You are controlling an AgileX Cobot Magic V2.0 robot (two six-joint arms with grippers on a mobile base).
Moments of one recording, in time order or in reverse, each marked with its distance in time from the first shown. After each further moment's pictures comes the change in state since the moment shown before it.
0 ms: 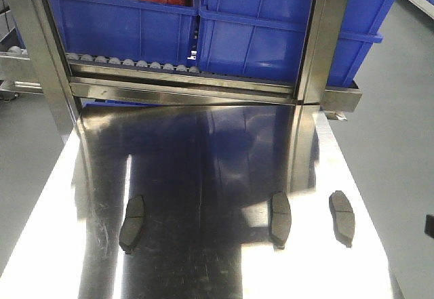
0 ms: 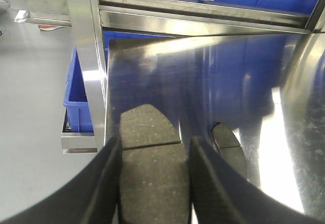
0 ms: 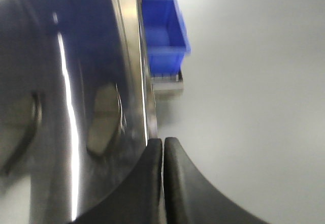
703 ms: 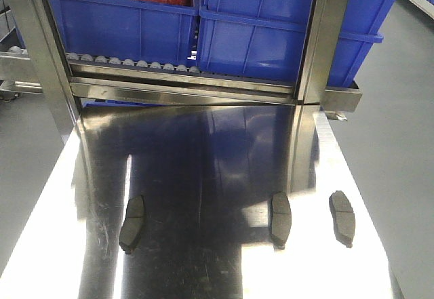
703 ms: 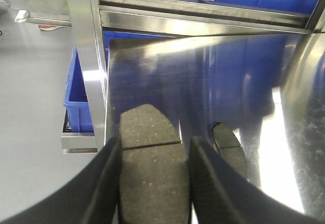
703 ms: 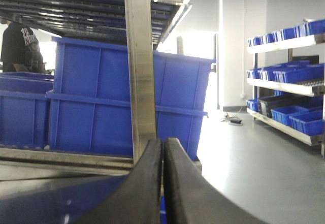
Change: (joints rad) left arm 0.000 0.000 0.000 0.000 0.000 0.000; right arm 0.000 -0.780 0.545 -0.044 -0.715 0.014
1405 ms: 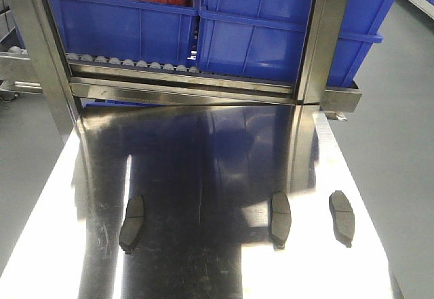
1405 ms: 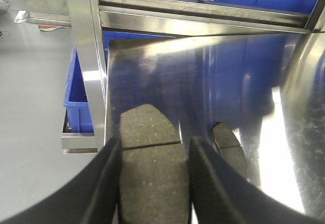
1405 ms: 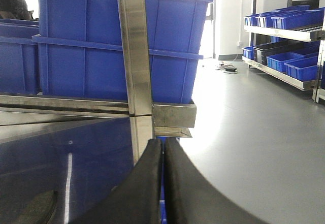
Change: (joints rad) left arm 0.000 0.000 0.000 0.000 0.000 0.002; right arm 0.000 -0.012 0.026 0.001 0.191 0.014
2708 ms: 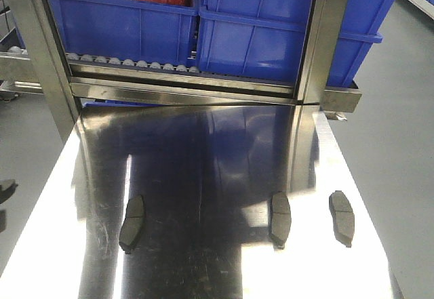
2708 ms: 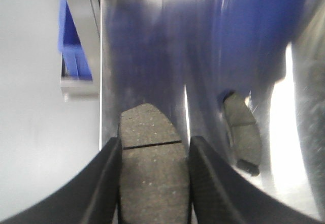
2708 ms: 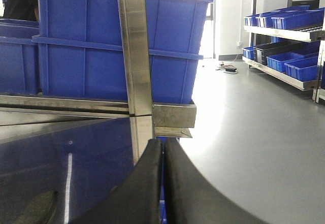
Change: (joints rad) left arm 0.000 0.328 -0.146 0.001 0.037 0.005; right arm 0.000 0.000 0.000 0.000 0.000 0.000
